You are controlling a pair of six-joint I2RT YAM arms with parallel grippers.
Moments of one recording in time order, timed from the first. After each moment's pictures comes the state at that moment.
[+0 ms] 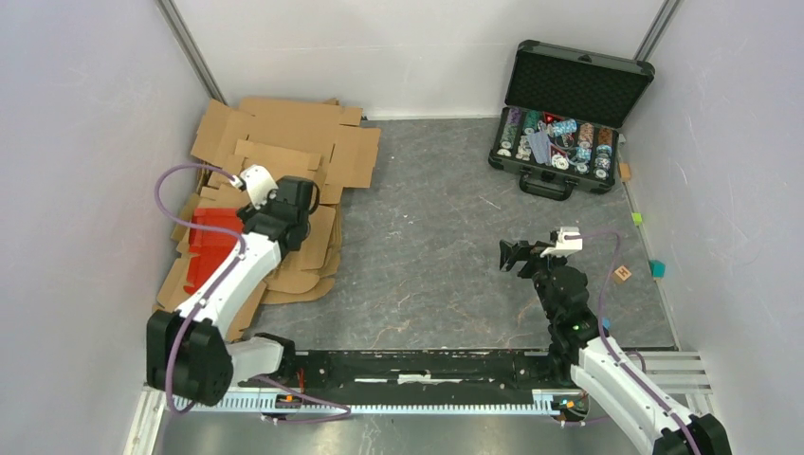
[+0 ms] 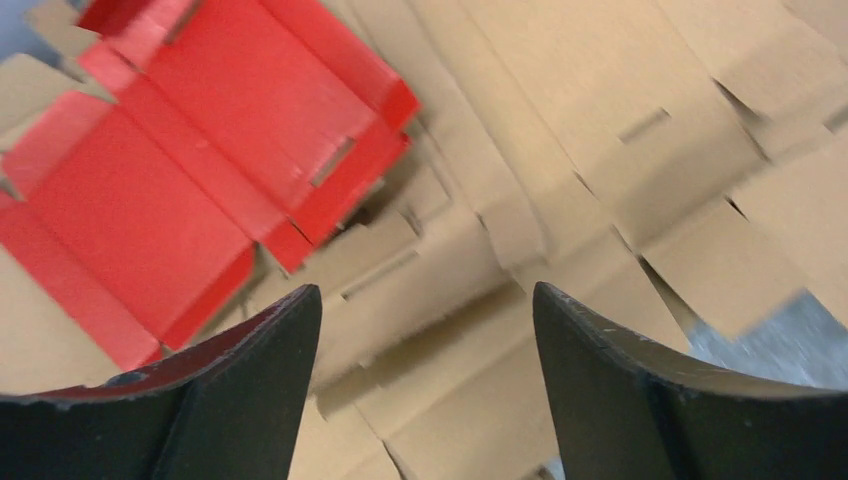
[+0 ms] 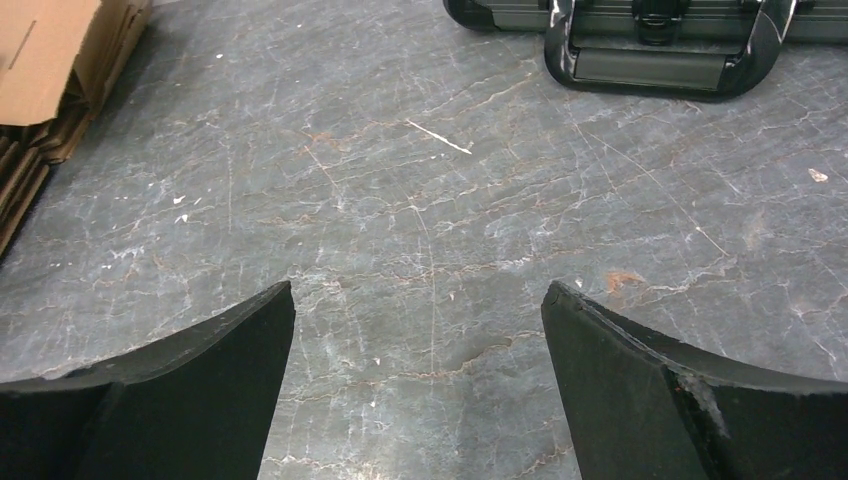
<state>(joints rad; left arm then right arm) -0.30 1.18 0.84 -0.50 -0.83 -0.75 0.40 0.55 0.04 0.37 0.26 0.29</state>
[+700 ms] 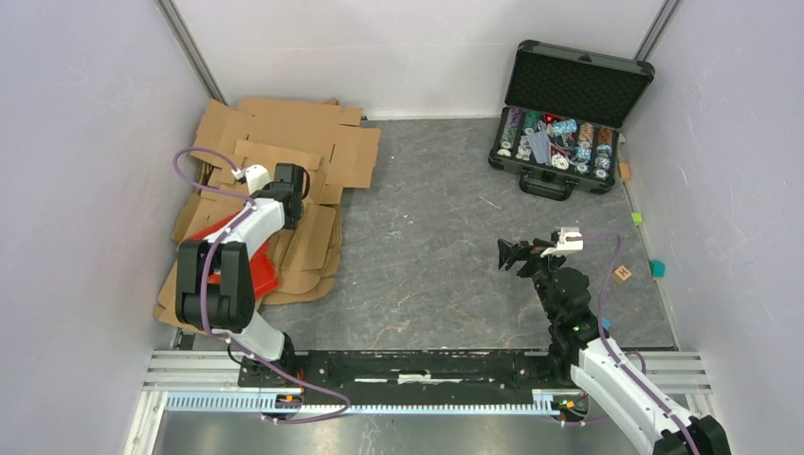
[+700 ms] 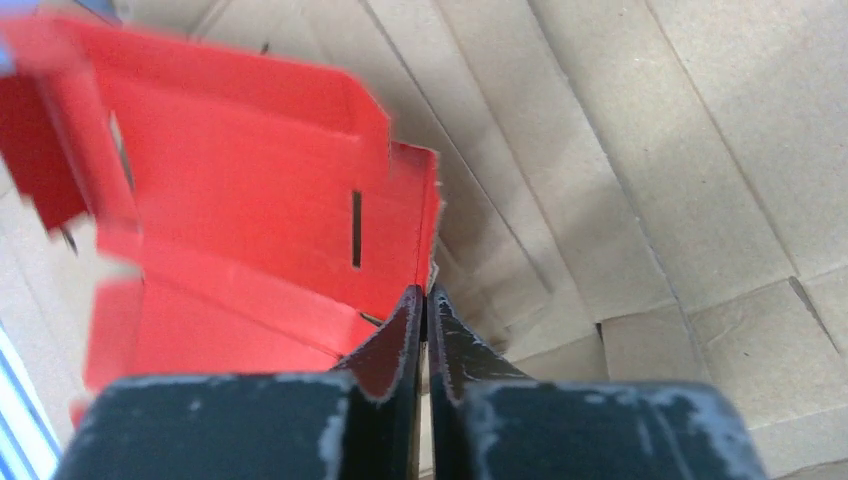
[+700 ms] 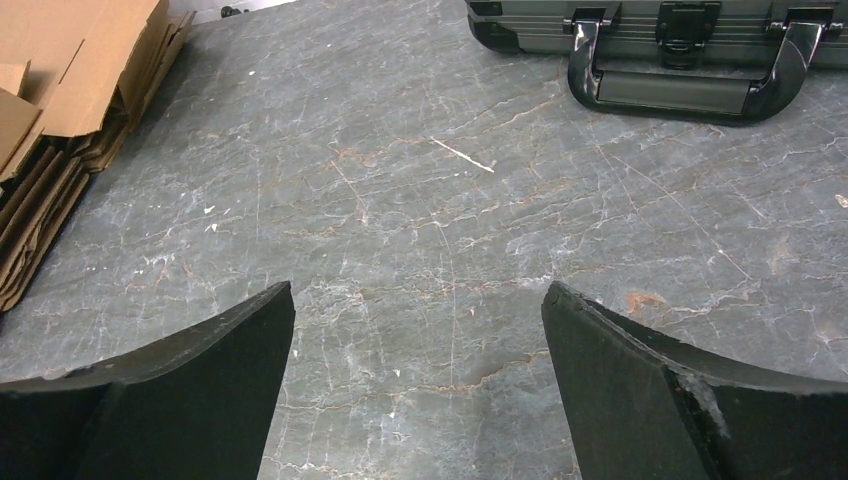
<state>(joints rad) -0.08 1.59 0.99 -0.51 -0.79 -0.65 0.40 0.54 0.03 0.42 0.22 0.30</state>
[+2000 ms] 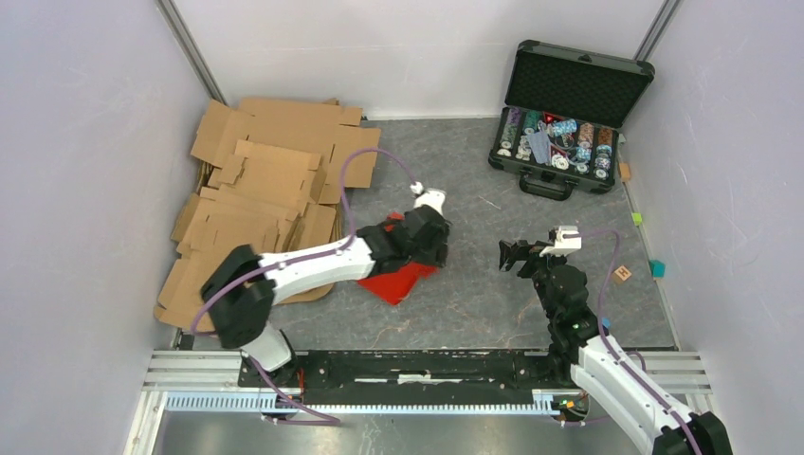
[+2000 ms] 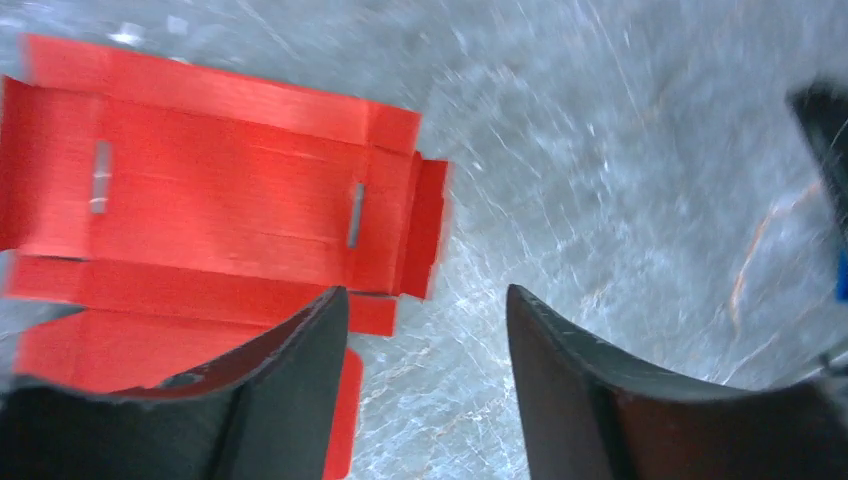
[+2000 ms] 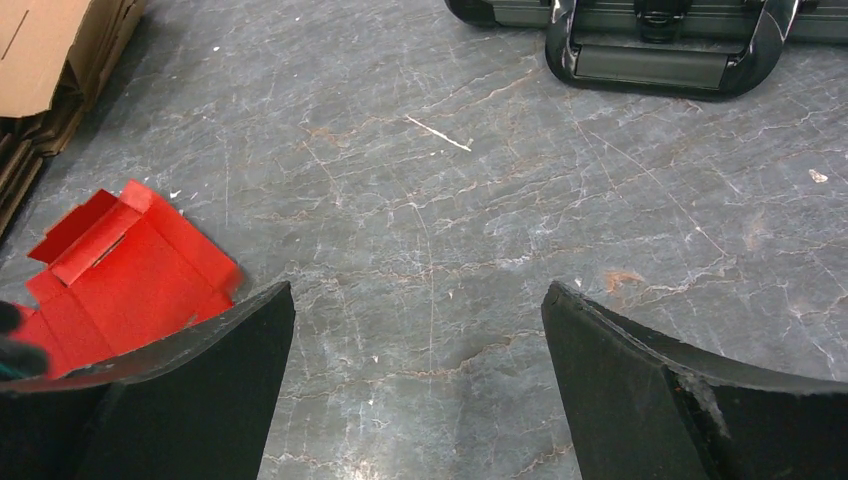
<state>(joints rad) -0.97 1.55 1.08 -0.28 -0.33 -0.56 0.40 0.56 0.05 0.37 0.25 0.29</state>
